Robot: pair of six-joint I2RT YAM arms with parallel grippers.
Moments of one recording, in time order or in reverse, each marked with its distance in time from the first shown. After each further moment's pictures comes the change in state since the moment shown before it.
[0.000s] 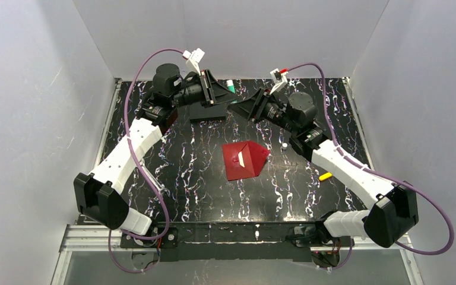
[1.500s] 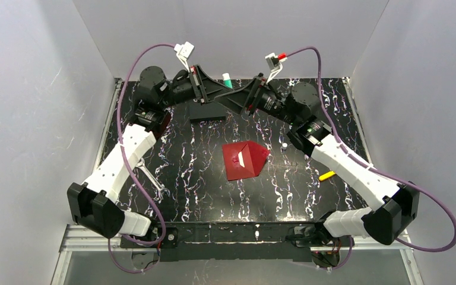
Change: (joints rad) left arm 0.043 -0.077 -0.043 0.293 0.152 -0.151; right arm 0.068 0.028 0.193 0.095 -0.105 0.102
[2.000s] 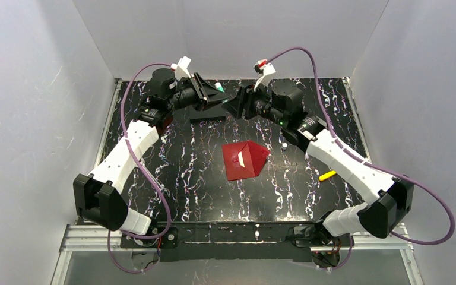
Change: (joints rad) left arm 0.025 0.058 -0.037 -0.325 -0.254 -0.064; right arm 0.038 0.045 0.071 -0.480 0.319 -0.456
